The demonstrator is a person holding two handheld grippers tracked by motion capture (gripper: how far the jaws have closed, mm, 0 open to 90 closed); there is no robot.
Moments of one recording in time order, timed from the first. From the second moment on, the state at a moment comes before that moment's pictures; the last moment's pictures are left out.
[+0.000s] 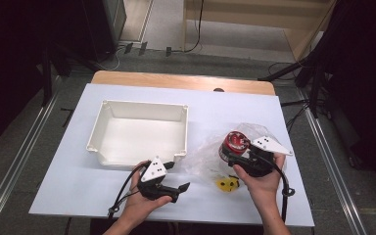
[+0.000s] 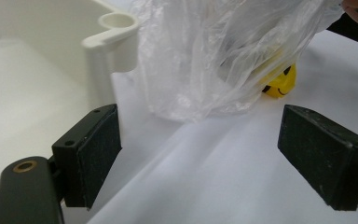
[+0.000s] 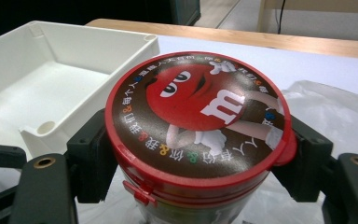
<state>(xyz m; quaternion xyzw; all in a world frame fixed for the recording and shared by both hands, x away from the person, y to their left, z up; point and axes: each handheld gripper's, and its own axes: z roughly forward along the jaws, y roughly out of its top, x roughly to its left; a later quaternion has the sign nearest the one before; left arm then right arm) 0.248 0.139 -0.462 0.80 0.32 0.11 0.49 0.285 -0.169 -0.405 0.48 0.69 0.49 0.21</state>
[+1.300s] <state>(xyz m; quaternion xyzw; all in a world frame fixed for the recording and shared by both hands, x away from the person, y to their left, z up) 0.243 0.246 -0.452 0.74 0.41 0.19 0.50 0.313 -0.108 -0.386 0.43 0.72 0.50 0.19</state>
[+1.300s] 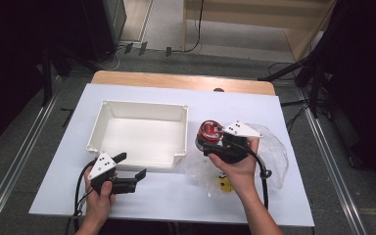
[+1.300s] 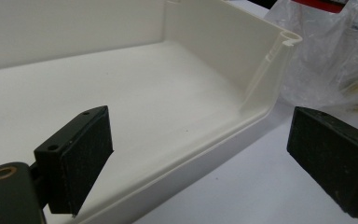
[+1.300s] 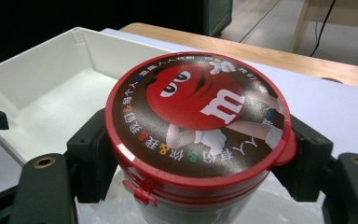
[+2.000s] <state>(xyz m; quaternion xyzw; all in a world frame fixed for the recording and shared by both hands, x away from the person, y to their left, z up) 0.244 0.244 -0.453 0.75 0.41 0.20 0.48 0.325 -0.080 -0.381 0.41 0.73 0.51 0.19</state>
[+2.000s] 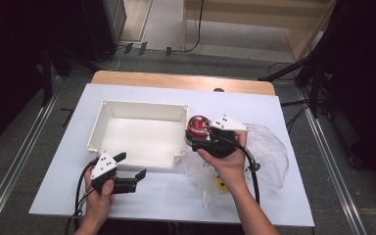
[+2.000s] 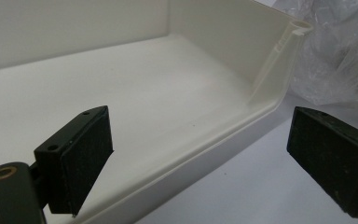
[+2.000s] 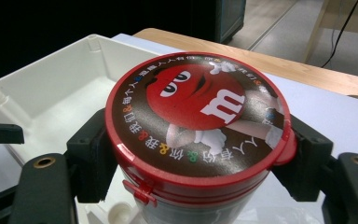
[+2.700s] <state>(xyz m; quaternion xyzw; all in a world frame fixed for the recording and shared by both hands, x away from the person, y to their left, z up) 0.244 0.244 -0.453 0.75 0.41 0.20 0.48 0.328 -0.058 -0.379 0.39 0.74 0.52 0.17</state>
